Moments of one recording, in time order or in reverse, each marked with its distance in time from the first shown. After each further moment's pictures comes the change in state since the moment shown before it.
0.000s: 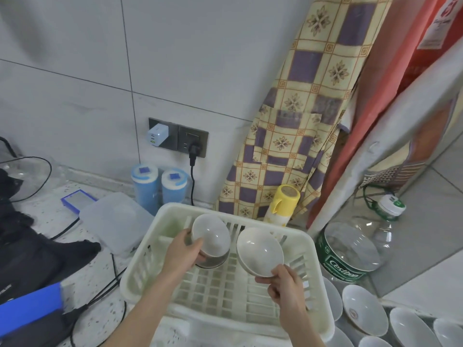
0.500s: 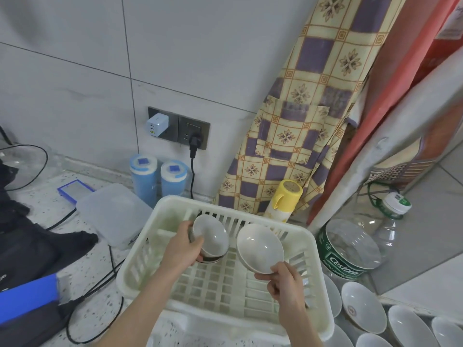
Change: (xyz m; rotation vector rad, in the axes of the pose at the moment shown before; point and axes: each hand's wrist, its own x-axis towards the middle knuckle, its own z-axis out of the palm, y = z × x) left_hand 0.004 -0.007 0.003 0.208 -0.054 0.028; right_hand 0.005 0.006 -0.001 -0.025 0.005 0.005
